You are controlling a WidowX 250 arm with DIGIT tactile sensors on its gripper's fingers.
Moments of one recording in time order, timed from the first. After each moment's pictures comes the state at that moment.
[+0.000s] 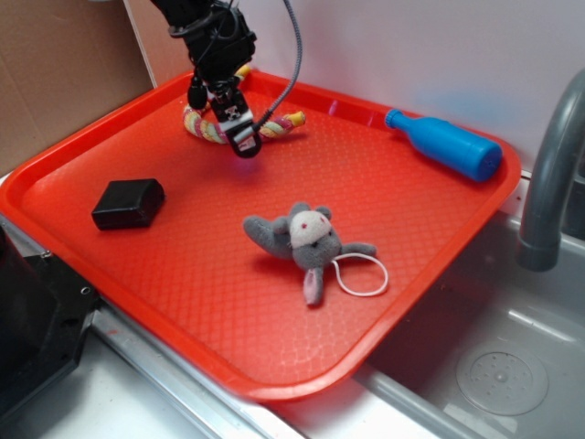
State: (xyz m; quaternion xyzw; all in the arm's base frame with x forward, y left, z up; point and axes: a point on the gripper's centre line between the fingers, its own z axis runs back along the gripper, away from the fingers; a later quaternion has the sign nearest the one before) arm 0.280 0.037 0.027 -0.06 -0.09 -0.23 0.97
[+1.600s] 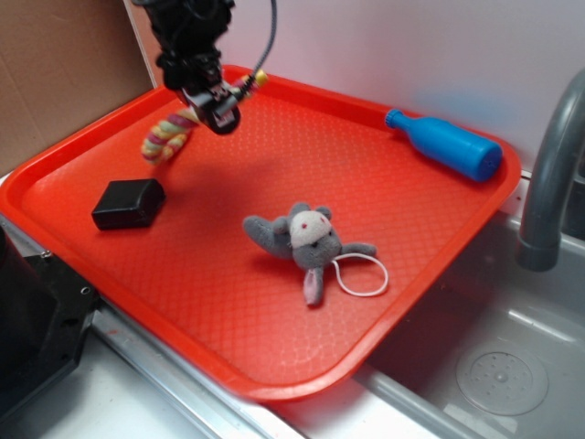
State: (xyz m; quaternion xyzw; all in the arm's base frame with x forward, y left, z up) arm 0.231 -0.020 0.102 0.00 -0.11 -0.12 0.99
